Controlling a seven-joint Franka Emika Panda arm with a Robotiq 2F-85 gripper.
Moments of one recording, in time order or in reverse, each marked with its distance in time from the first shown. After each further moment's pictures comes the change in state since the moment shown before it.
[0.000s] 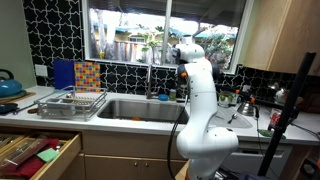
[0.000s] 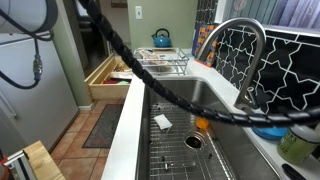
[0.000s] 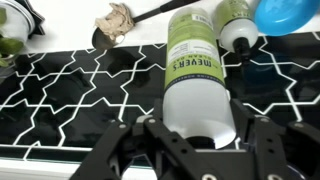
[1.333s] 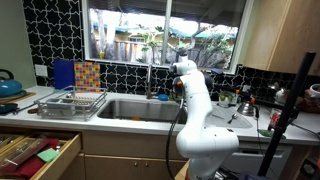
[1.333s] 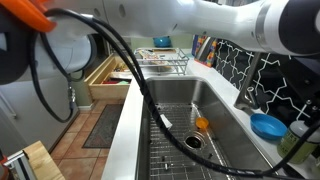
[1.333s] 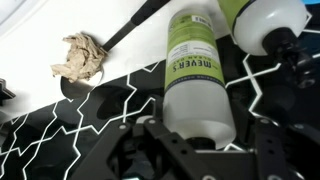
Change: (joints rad) arm -0.039 0.277 -0.011 0.075 0.082 0.198 0.319
